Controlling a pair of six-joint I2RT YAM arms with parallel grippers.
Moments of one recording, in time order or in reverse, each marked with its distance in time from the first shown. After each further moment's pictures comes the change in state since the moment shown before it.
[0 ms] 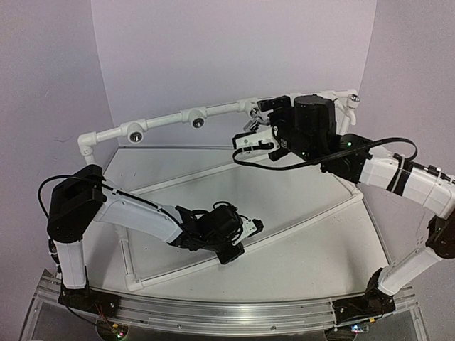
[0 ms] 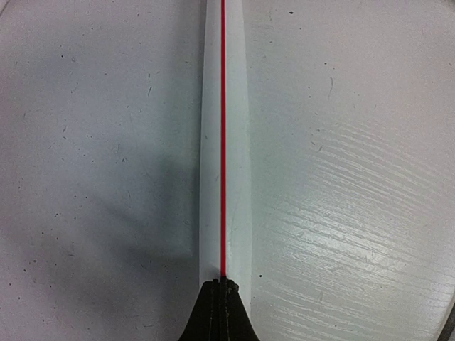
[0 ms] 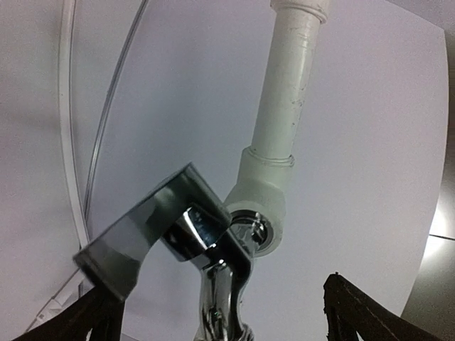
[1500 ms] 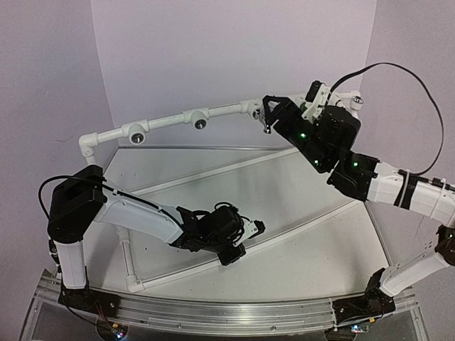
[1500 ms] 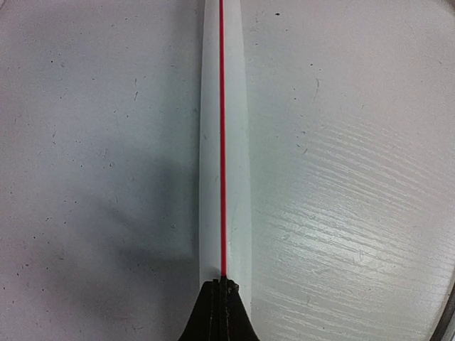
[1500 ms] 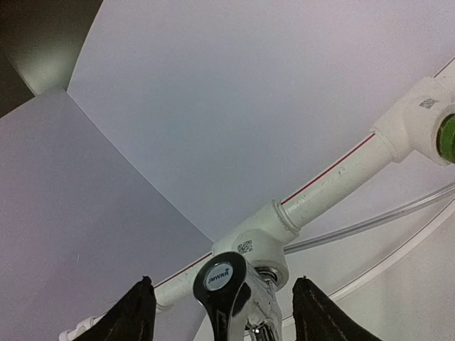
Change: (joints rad) left arm -0.008 0.004 0.006 0.000 0.017 -0.001; right arm -0.027 -0.093 -0.227 0.477 -0.044 2.327
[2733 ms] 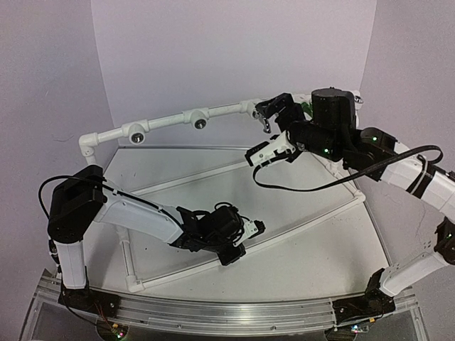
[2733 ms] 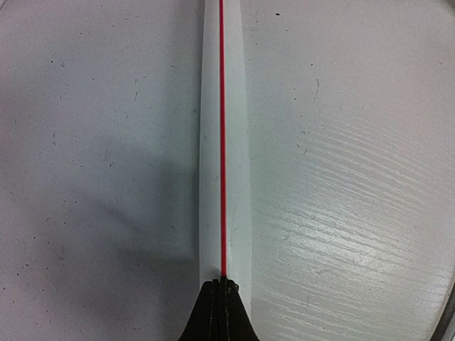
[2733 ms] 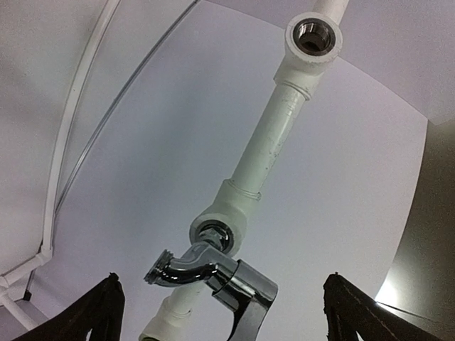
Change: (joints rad) left arm 0.000 0.000 0.000 0.000 0.000 0.000; right arm 0.041 -0.003 0.263 -0.654 -0.109 -2.585
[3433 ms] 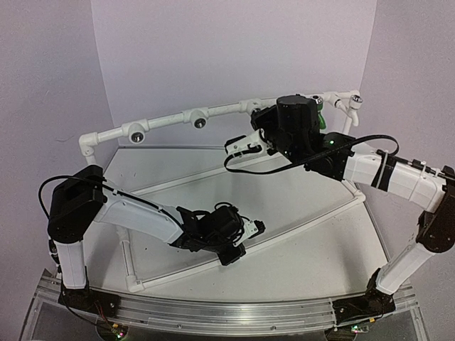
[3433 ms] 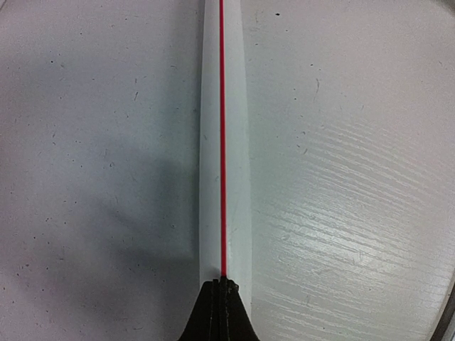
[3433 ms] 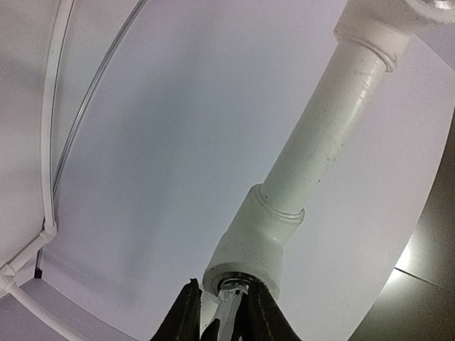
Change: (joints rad) left arm 0.000 0.000 0.000 0.000 0.000 0.000; right arm 0.002 0.200 0.037 0.214 0.251 0.051
